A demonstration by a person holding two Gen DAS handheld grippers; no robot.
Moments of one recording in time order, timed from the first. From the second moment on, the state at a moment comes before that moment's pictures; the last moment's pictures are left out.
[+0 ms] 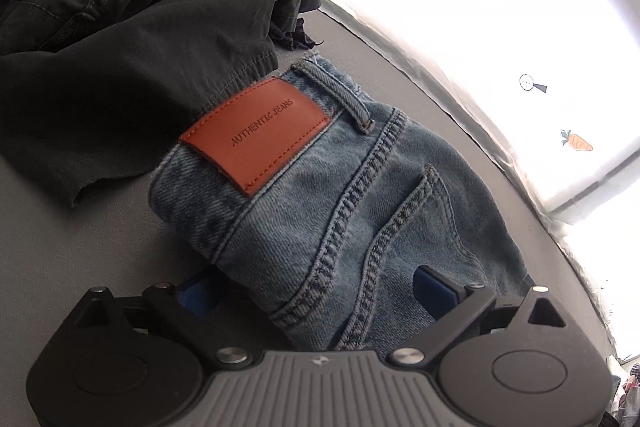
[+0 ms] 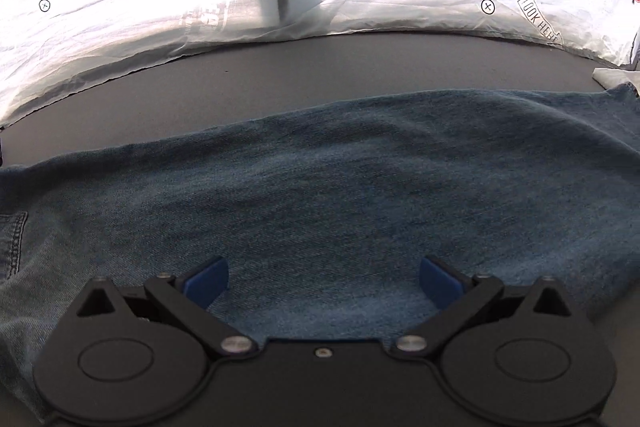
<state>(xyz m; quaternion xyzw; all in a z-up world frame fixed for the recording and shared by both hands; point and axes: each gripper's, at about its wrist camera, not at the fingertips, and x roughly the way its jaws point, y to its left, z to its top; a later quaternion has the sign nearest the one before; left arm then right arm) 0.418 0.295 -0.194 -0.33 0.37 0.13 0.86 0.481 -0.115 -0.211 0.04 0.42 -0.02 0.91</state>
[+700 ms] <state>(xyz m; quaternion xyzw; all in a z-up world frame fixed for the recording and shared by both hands) 0.411 0.303 -0.169 -0.36 0.32 0.15 0.86 0.424 -0.122 -0.229 -0.01 0.32 0.04 0.95</state>
